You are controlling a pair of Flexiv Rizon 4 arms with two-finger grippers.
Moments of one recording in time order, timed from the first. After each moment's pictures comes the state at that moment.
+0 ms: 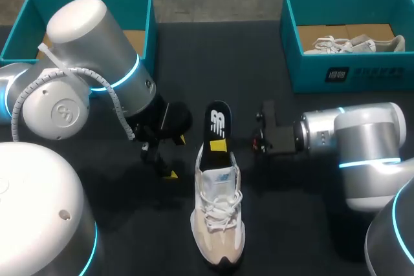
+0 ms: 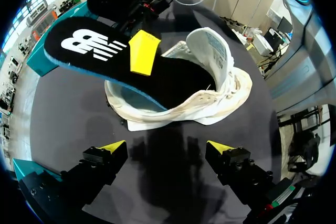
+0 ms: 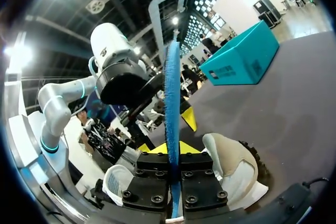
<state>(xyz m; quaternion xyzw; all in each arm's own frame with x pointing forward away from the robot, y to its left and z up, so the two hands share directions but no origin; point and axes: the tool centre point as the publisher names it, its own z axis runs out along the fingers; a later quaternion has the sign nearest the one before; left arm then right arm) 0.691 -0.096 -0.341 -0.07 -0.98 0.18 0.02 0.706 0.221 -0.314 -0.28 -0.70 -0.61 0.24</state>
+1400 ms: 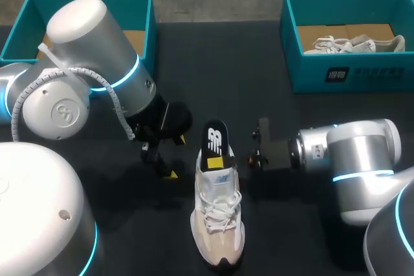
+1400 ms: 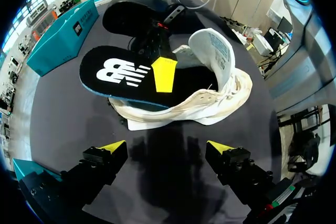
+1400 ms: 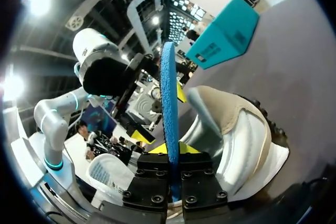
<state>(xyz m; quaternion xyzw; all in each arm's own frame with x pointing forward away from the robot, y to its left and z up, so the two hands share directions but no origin) 0.691 -0.096 -0.341 -0.07 -0.98 0.18 0.02 0.680 0.229 -0.347 -0.35 -0.68 -0.58 0.29</state>
